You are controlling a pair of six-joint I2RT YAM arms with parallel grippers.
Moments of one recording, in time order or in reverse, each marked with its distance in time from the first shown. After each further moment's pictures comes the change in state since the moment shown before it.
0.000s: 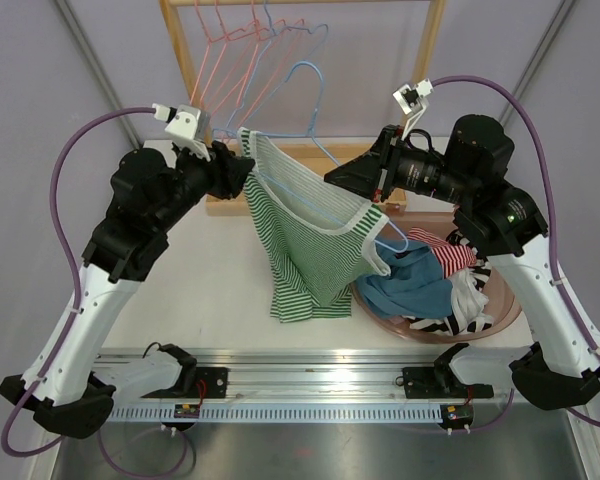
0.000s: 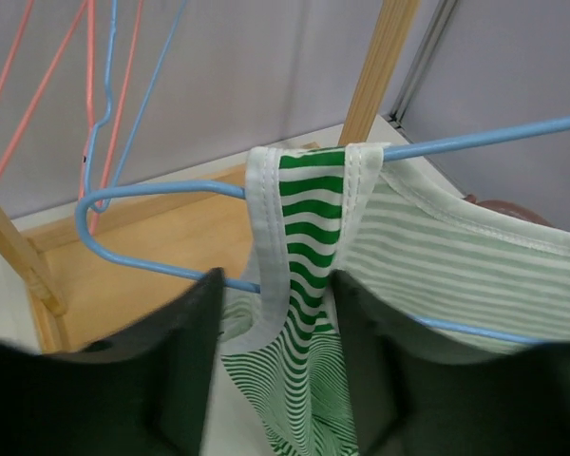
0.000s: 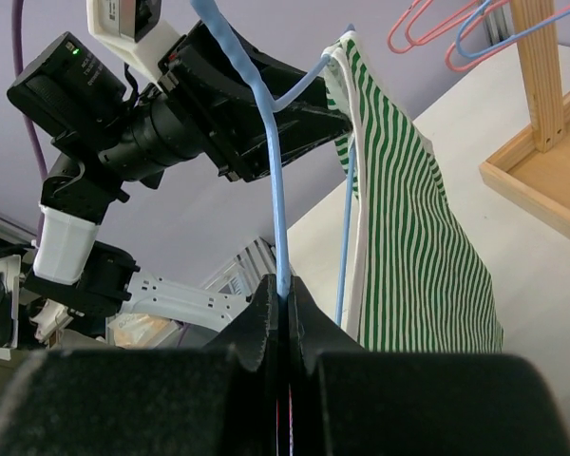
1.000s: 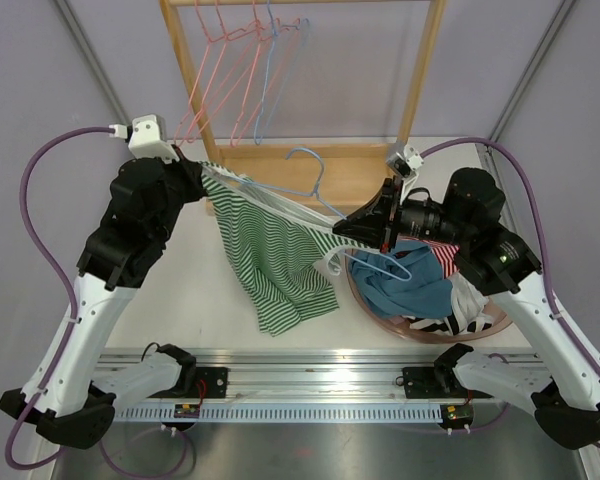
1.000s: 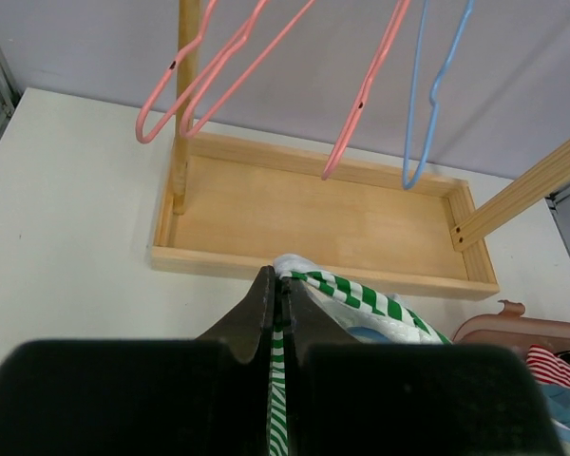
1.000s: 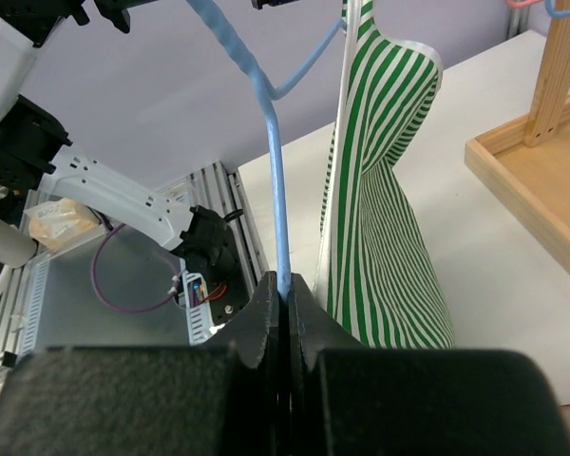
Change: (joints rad) left arm 0.070 -0.049 -0.058 -0.119 -0.437 -0.199; right arm 0.007 -0.234 -0.422 0.138 -0.143 -0.298
